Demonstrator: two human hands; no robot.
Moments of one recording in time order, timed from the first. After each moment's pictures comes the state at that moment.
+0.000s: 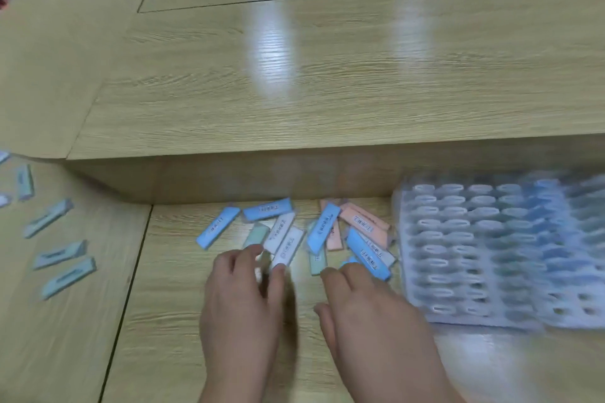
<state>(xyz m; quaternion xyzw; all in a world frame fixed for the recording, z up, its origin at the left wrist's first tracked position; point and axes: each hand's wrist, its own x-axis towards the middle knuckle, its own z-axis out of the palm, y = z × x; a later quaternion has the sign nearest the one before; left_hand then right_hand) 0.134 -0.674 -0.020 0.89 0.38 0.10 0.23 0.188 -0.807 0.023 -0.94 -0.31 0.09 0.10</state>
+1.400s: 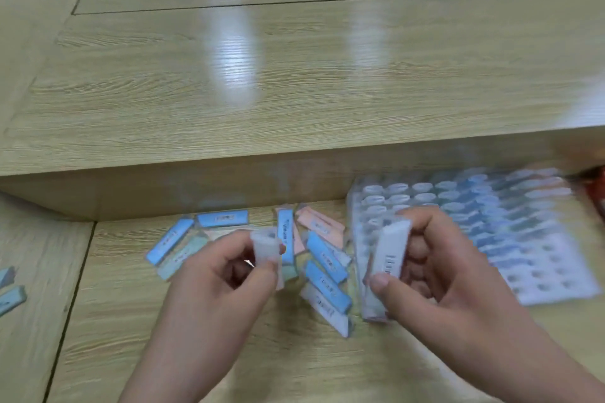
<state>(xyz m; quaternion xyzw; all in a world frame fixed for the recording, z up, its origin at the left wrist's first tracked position) 0.159 -0.680 0.051 0.77 0.20 0.04 0.60 0.236 -0.896 0.061 -0.73 -0.20 0.21 0.61</state>
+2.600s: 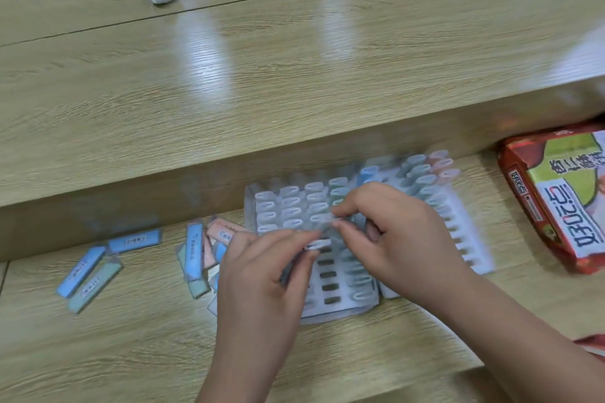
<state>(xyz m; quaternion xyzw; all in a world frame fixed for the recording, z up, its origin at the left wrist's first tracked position) 0.220 -0.820 0.019 0.92 0.05 0.17 0.35 0.309 -0.987 0.030 -0.89 -0.30 -0.03 0.34</state>
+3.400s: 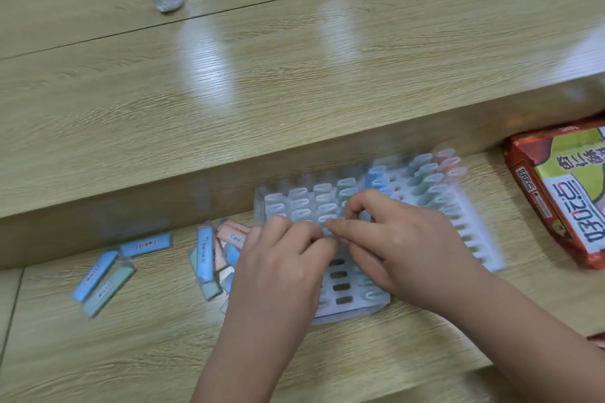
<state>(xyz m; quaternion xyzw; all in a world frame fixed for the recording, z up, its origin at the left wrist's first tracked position) 0.230 -0.809 0.021 0.97 -0.12 0.16 0.14 0.303 -0.989 0.028 -0.89 -0.40 -0.07 0.20</state>
